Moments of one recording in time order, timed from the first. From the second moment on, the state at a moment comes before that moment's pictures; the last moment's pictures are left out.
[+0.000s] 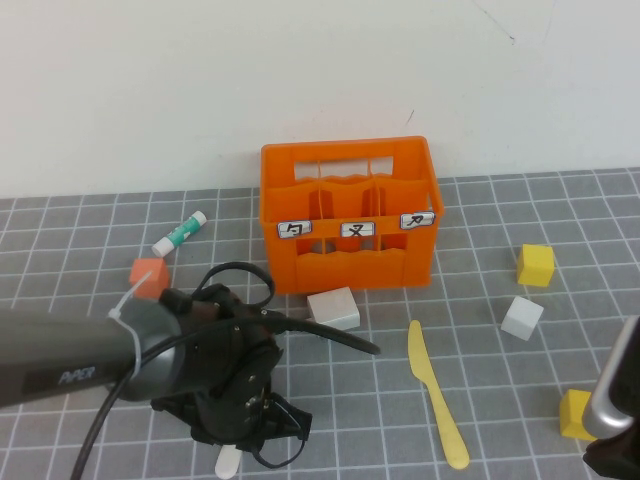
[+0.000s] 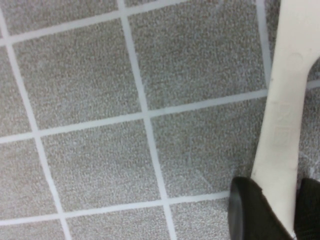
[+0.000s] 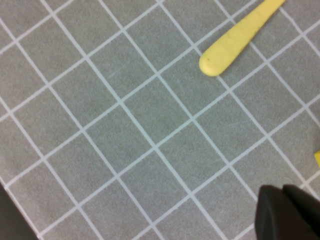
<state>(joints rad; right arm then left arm) 0.37 1.13 -0.57 0.38 0.72 -0.83 -0.63 1.90 -0.96 0.29 0.64 -0.77</state>
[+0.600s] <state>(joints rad) 0.37 1.13 -0.57 0.38 0.72 -0.83 -0.63 1.54 -0.95 0.30 0.64 -0.76</state>
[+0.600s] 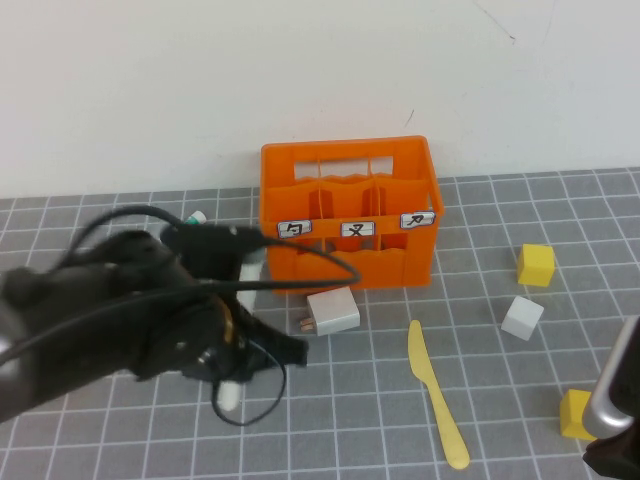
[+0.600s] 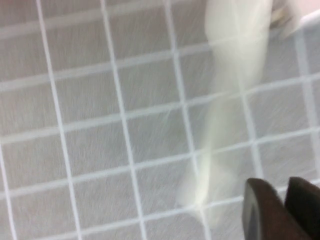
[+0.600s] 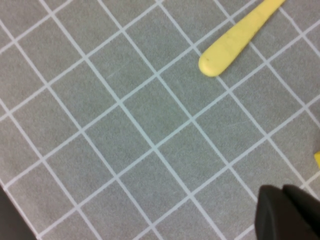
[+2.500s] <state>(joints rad) 0.37 1.13 -0.57 0.39 0.72 -0.84 -0.28 2.05 -1.33 0.06 0.78 -0.09</state>
